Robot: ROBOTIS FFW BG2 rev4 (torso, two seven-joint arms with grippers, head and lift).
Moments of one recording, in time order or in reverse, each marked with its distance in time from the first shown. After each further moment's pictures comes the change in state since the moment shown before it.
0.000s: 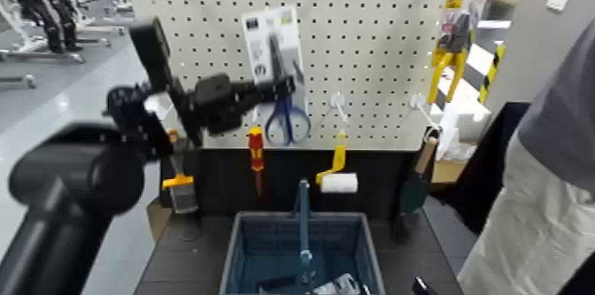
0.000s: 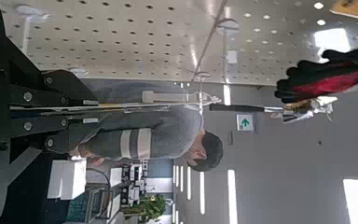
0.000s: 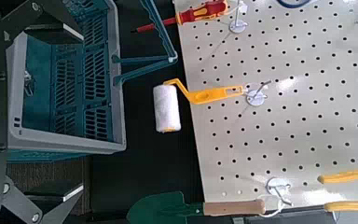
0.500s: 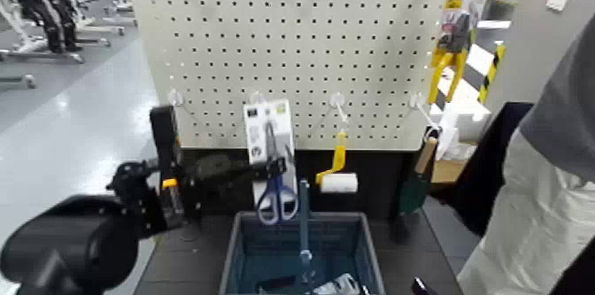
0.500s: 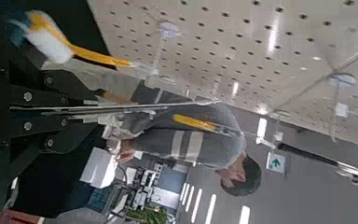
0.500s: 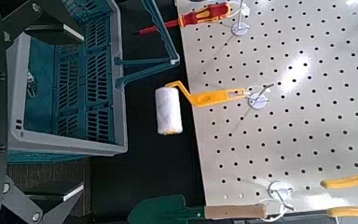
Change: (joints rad) left arm 0.207 -0.006 0.045 -0.022 -0.064 0.131 0.011; right arm -0.002 -0.010 0.005 -0.003 0.000 0.008 0.000
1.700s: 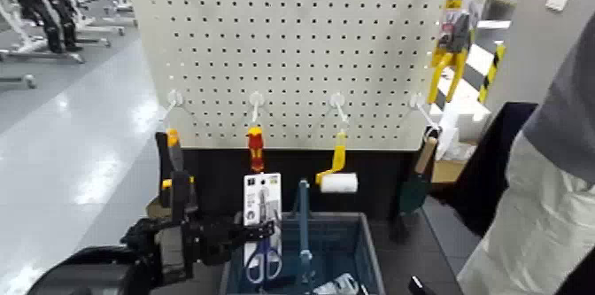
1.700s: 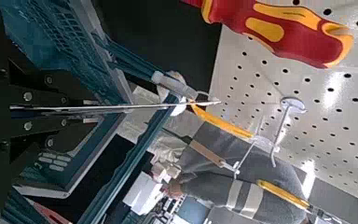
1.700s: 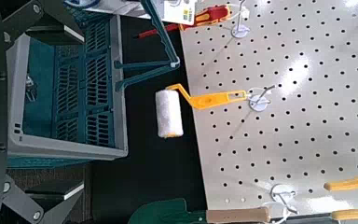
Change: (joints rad) left arm 0.034 -0.027 -0.010 0.287 -0.163 -0.072 -0.015; right arm -0.008 0.008 -0.005 0.011 -0.009 0.001 0.028
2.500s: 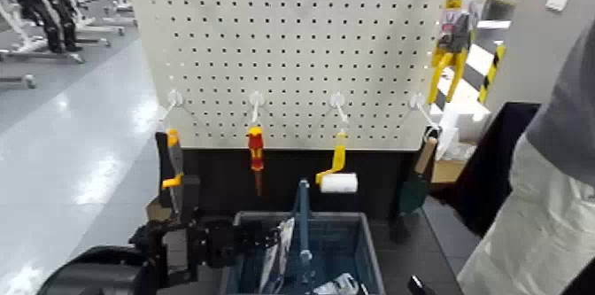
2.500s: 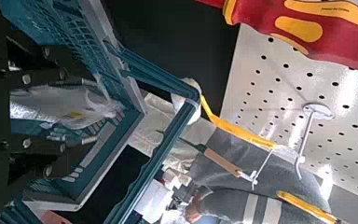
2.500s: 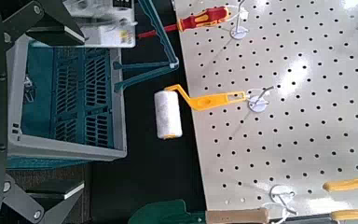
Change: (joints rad) left arm -0.017 -0.006 -0.026 0.042 -0.046 -0.021 0.014; right arm -0.001 0.000 -0.002 0.002 0.000 -0.003 0.006
